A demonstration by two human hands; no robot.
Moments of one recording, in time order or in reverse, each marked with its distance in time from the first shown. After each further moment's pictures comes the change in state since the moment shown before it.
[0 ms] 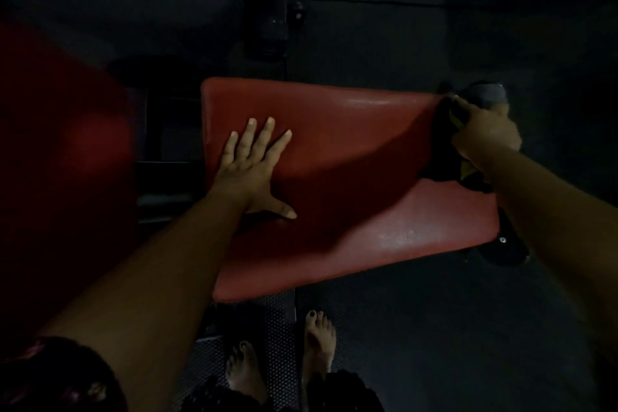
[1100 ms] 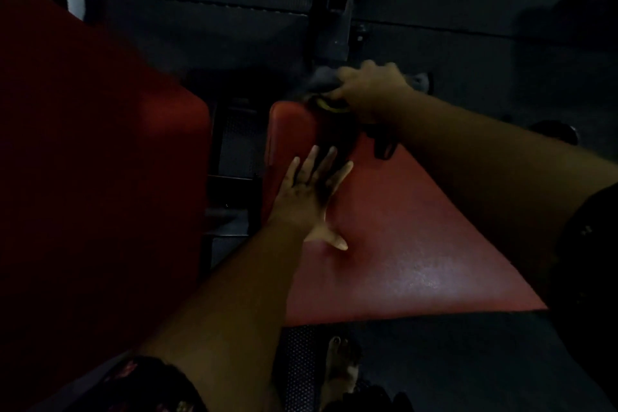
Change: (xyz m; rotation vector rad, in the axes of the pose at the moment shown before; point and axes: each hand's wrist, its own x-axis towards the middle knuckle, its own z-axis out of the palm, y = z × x) left_hand -0.001 0.003 -0.004 -0.071 0.019 0.028; right_hand 0.000 -0.268 -0.029 -0.672 0.058 -1.024
